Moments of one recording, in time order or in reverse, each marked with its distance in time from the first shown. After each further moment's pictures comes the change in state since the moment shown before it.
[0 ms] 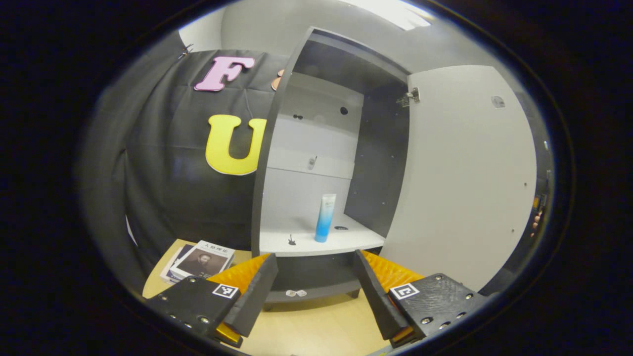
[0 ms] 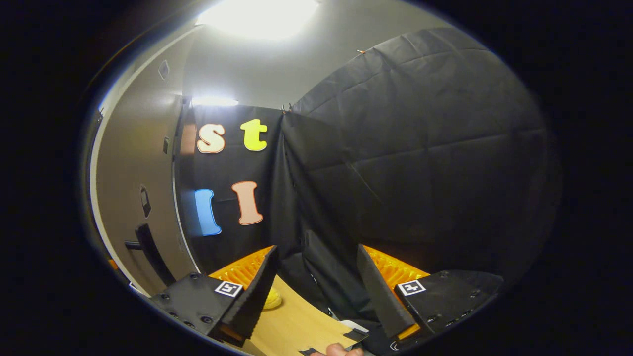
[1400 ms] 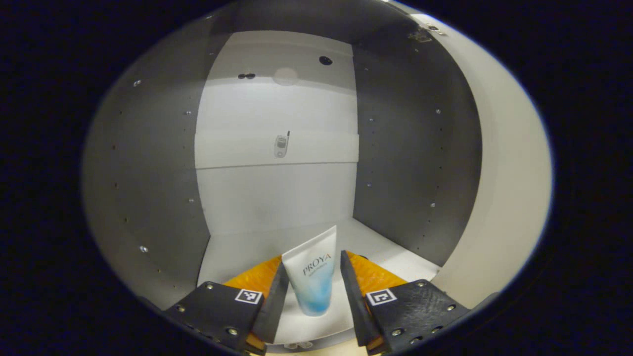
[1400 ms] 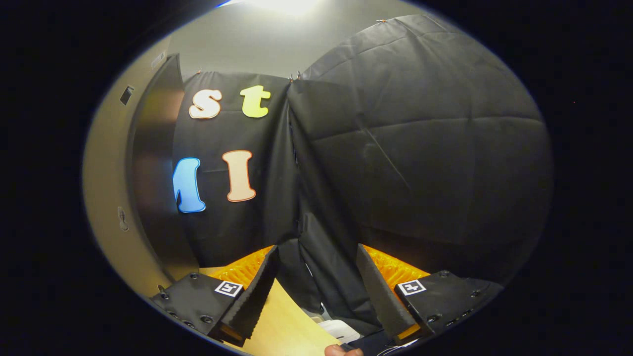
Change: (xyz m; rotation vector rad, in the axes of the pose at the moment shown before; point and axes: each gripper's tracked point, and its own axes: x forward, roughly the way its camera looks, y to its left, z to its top) left arm 0.259 -0.024 -0.003 0.195 0.117 -0.007; right arm 0.152 -0.010 -0.062 -0.095 0.120 0.054
